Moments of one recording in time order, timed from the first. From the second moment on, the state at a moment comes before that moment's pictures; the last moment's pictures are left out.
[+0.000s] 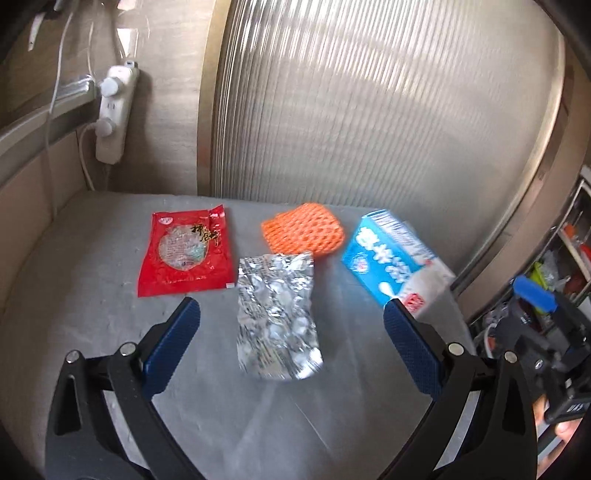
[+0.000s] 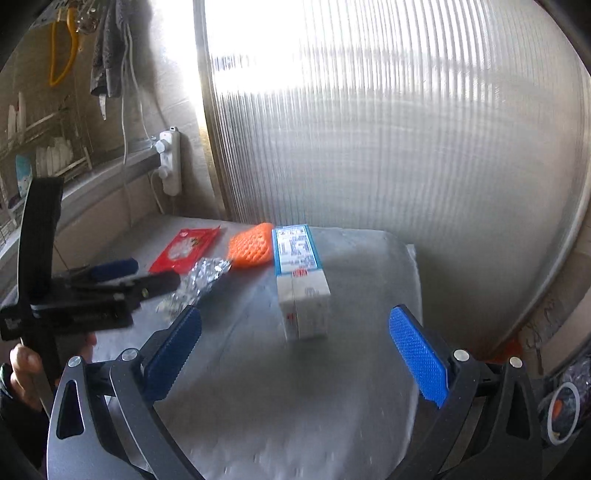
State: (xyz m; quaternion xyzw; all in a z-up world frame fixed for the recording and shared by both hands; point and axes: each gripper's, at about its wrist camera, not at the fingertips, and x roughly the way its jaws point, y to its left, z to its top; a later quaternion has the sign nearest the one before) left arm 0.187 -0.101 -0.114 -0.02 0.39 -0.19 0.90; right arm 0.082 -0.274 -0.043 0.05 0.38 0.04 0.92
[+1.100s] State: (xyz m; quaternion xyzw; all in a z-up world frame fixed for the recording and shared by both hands) left arm 0.225 -0.135 -0.155 0.06 0.46 -0.19 0.87; right arm 0.166 -0.273 -0.095 0.07 0.45 0.07 0.89
